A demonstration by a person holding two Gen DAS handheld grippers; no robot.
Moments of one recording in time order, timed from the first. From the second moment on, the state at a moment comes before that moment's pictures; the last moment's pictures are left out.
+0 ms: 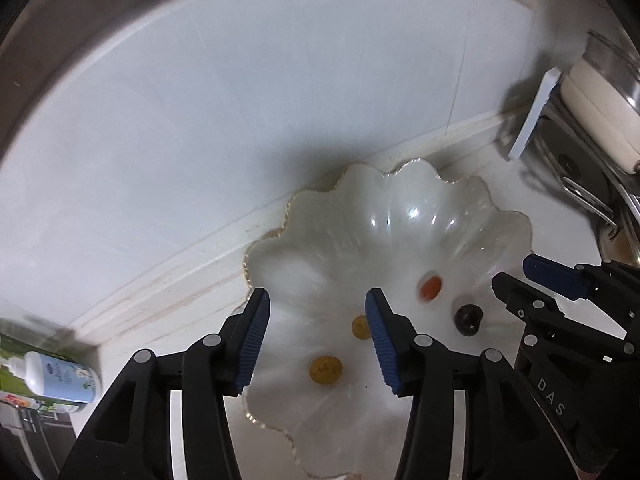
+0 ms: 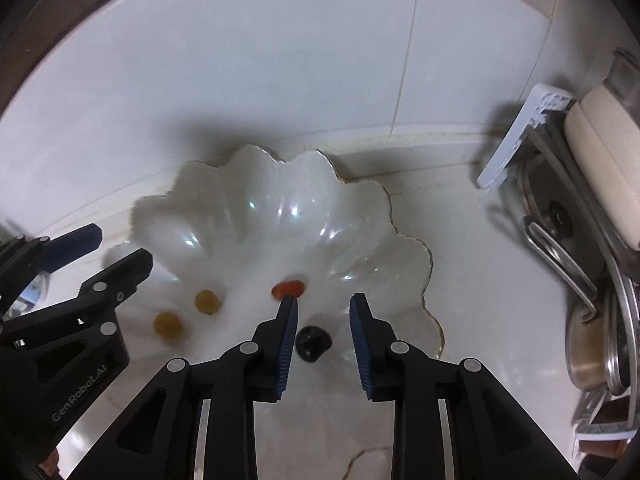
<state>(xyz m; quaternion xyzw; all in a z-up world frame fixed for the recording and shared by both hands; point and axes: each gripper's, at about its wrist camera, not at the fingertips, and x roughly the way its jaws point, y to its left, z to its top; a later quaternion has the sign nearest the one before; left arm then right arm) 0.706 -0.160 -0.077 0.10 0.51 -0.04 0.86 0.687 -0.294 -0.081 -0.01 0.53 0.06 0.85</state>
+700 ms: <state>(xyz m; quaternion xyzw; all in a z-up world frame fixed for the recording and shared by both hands) 0.610 -0.156 -0.007 0.08 0.43 -0.04 0.90 0.587 -0.296 -0.003 -0.01 0.44 0.06 0.89</state>
